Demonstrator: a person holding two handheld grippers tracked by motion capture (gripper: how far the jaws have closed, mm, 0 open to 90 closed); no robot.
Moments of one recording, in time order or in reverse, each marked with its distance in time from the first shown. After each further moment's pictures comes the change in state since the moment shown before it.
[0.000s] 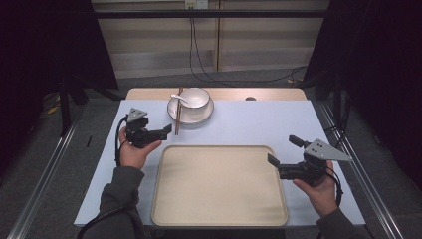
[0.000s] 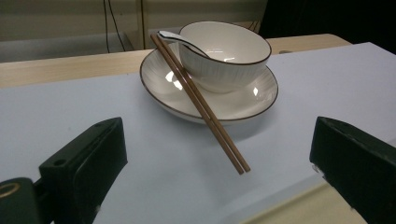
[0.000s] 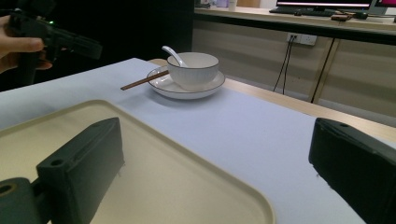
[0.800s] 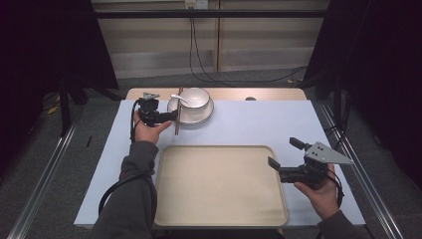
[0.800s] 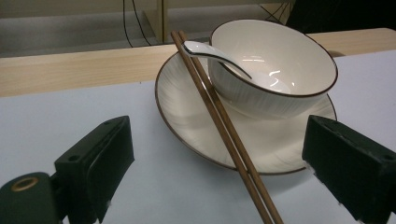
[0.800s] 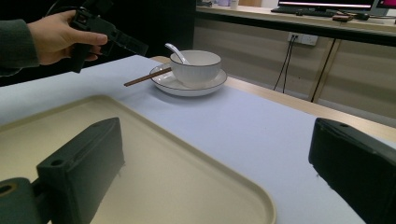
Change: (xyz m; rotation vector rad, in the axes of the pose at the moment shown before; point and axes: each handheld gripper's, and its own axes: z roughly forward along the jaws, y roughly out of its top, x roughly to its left) left arm 0.013 0.030 0.068 0.097 0.088 -0.036; right arm 0.004 -0.001 -0.006 0.010 0.007 -0.013
